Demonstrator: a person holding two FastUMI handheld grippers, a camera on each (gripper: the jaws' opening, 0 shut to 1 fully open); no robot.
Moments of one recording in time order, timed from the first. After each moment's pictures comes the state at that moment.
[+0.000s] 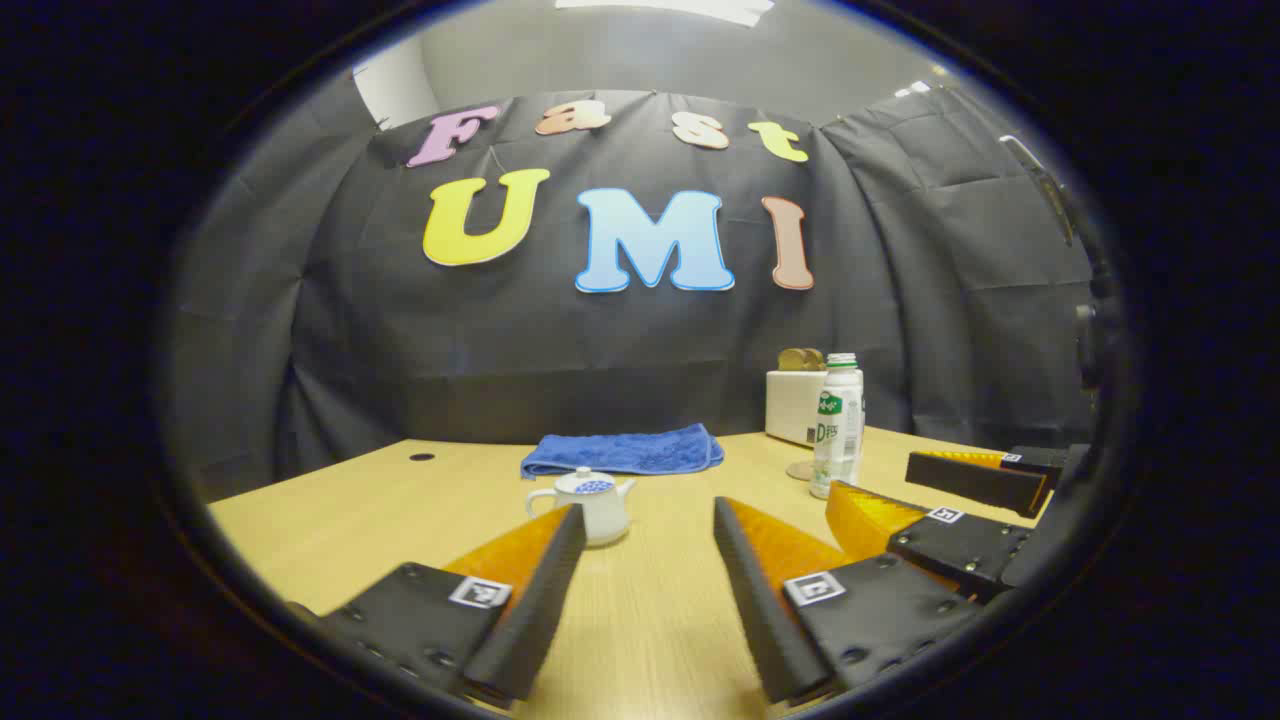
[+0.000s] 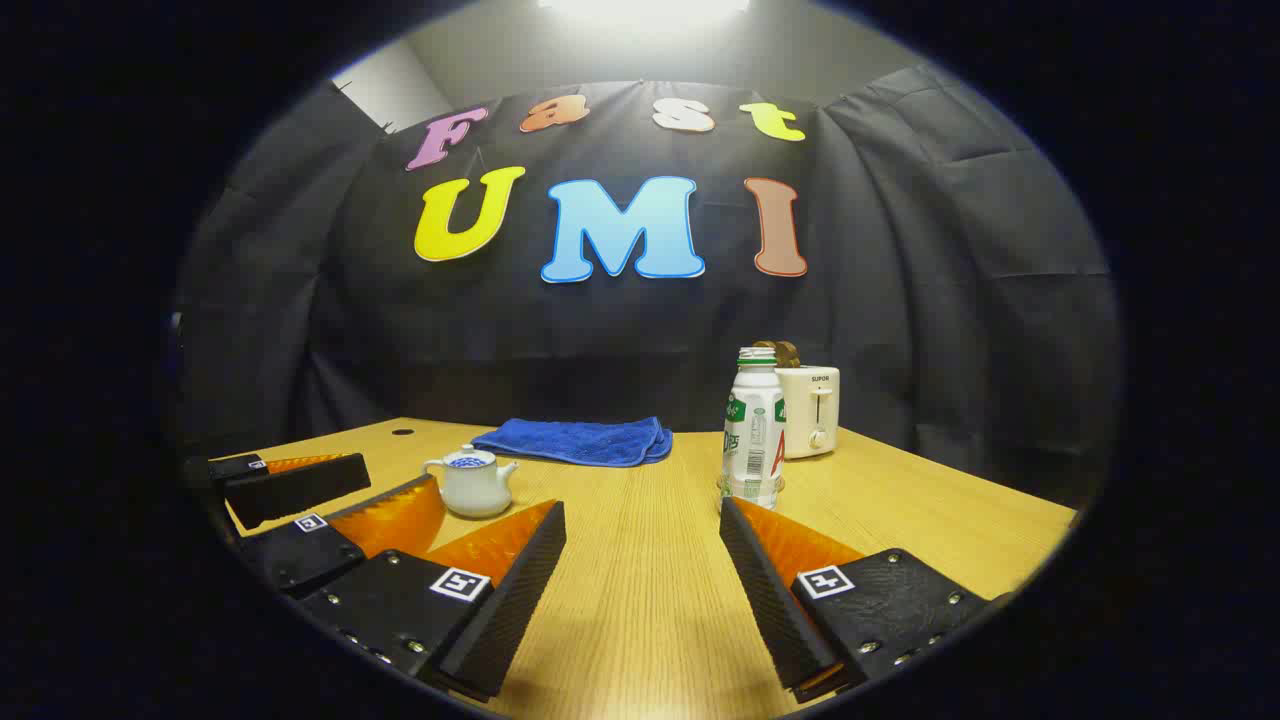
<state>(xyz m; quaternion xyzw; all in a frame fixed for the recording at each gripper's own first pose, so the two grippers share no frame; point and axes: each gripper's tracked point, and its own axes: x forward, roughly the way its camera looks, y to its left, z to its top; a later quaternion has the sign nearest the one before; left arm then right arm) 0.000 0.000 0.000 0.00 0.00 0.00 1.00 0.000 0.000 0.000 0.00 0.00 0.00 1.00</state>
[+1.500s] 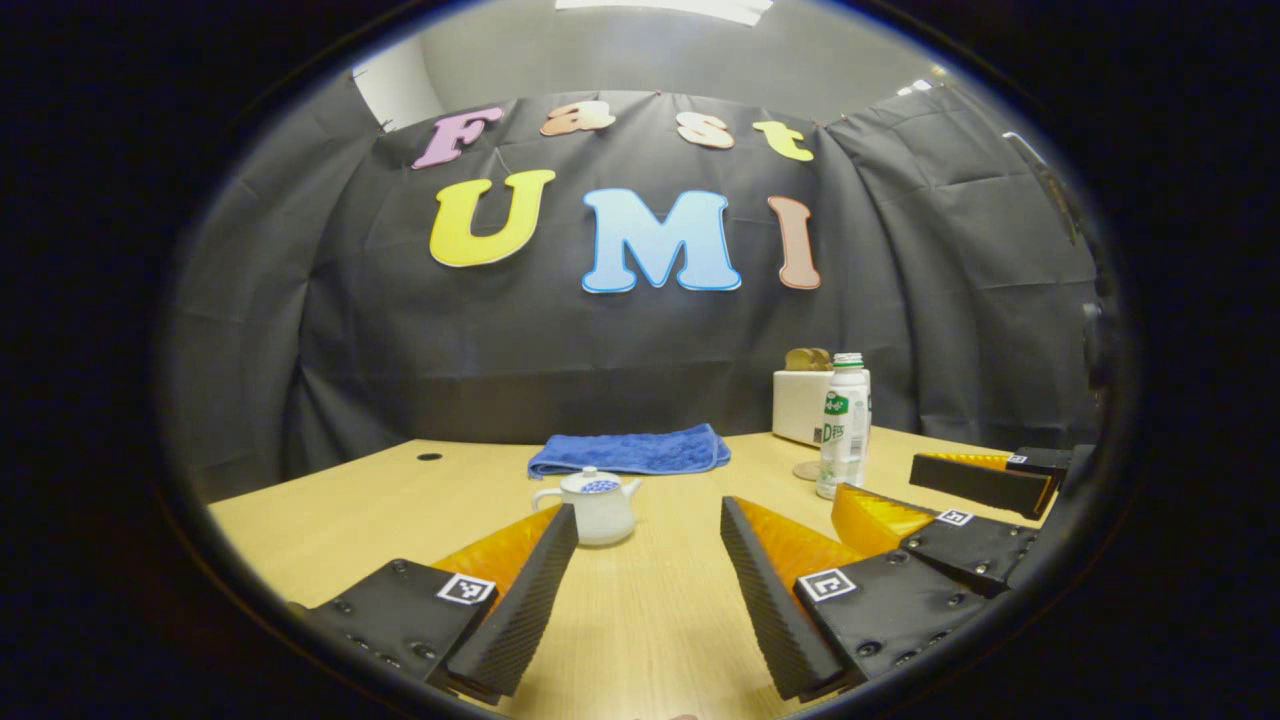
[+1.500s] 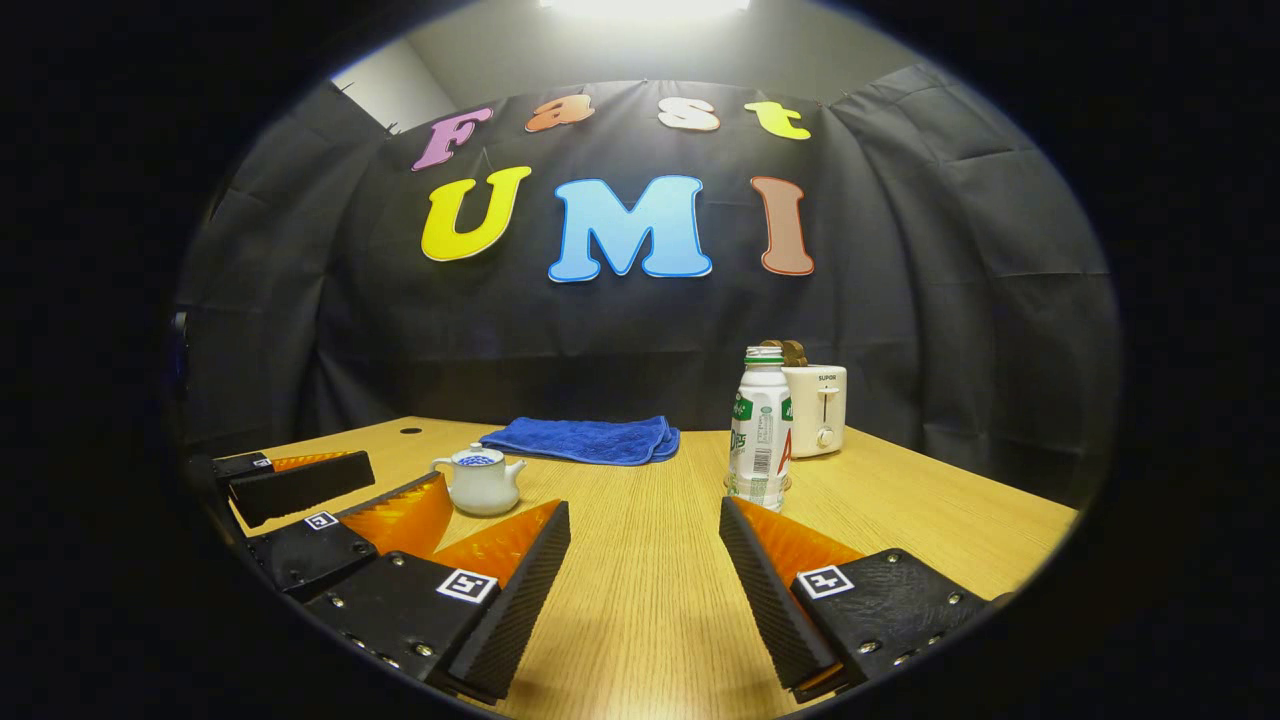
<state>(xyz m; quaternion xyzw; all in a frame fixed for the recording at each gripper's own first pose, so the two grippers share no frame) -0.003 0.004 0.000 0.00 0.00 0.01 1.00 -0.002 0.000 -0.002 0.00 0.00 0.00 1.00</state>
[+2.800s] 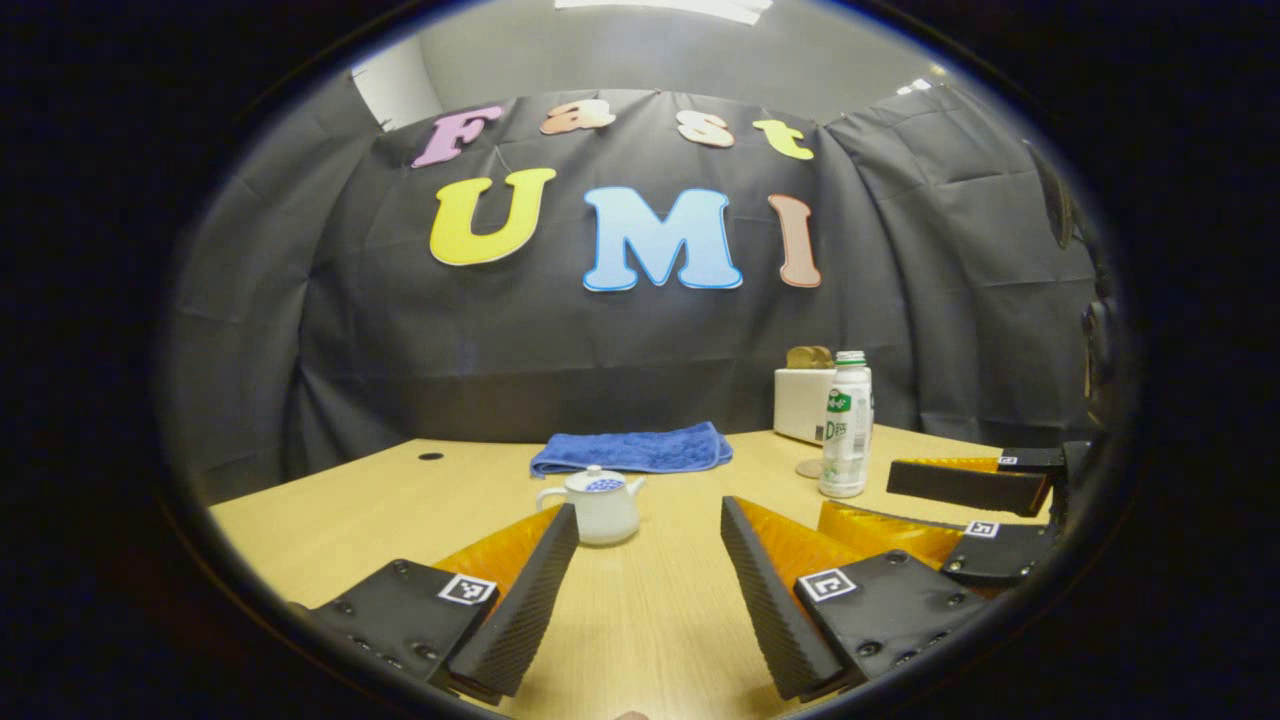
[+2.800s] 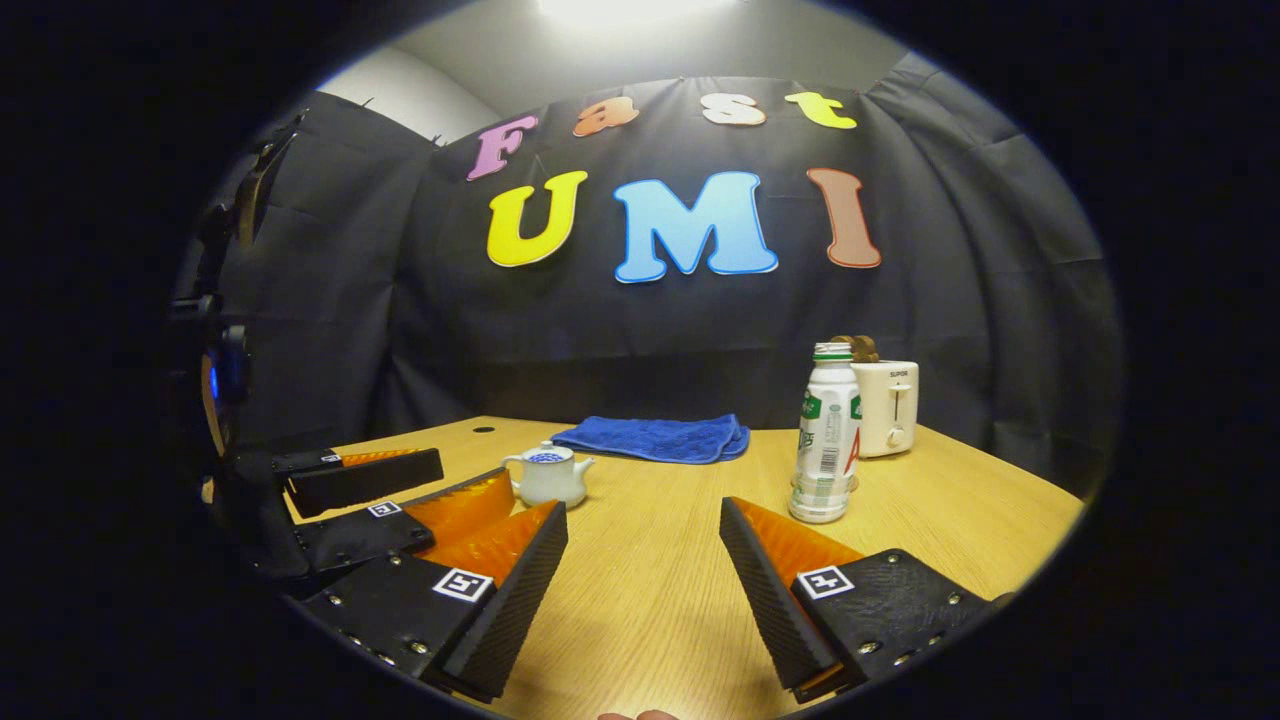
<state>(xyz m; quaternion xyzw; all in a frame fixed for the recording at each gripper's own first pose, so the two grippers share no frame) -0.001 0.002 -0.003 0.00 0.01 0.00 1.00 -0.003 0.018 -0.002 0.01 0.00 0.11 0.99</state>
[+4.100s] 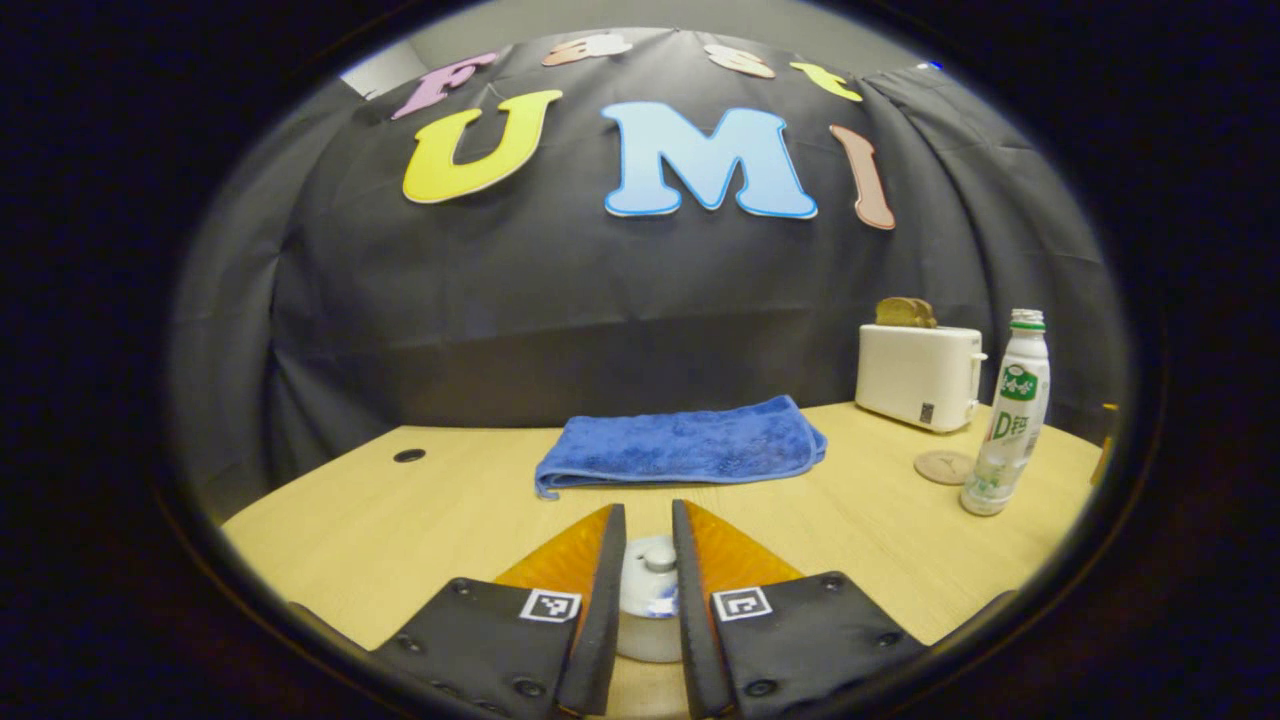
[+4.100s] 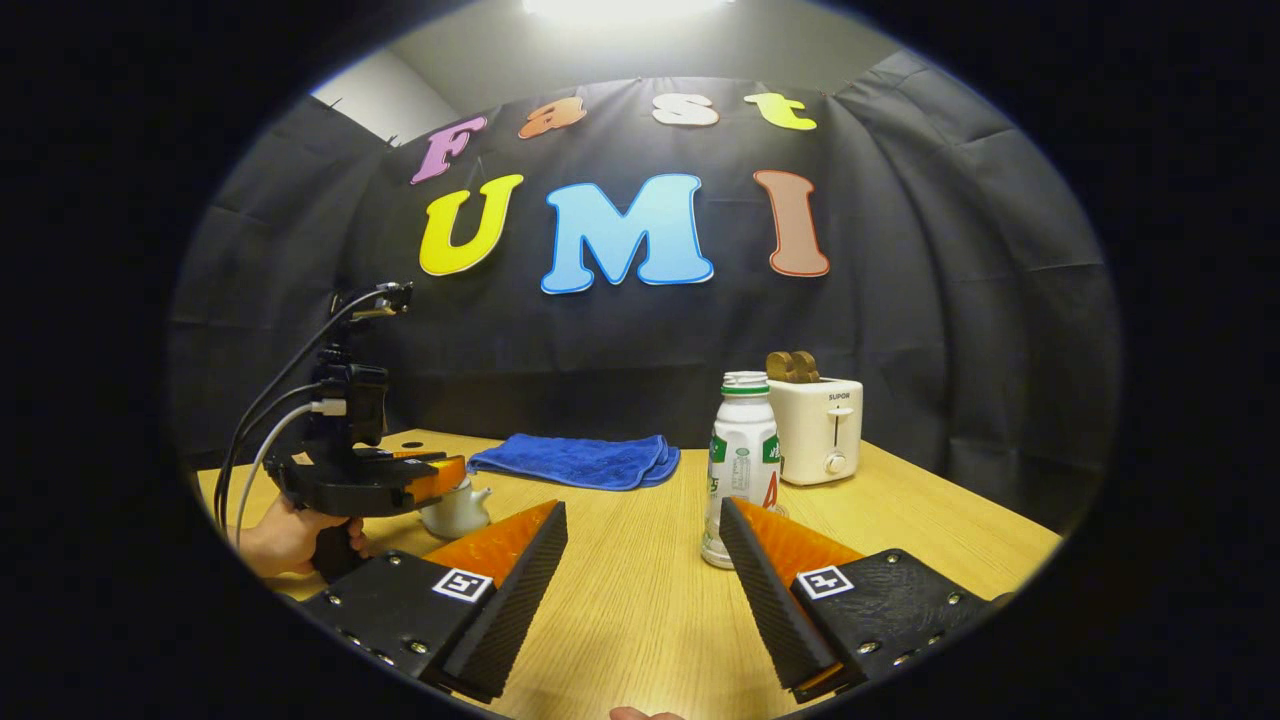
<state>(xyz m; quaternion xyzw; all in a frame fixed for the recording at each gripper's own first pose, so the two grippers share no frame) 0.189 0.079 -0.029 0.01 0.09 0.04 1.00 0.047 -0.051 0.024 0.01 -0.01 0.05 1.00</state>
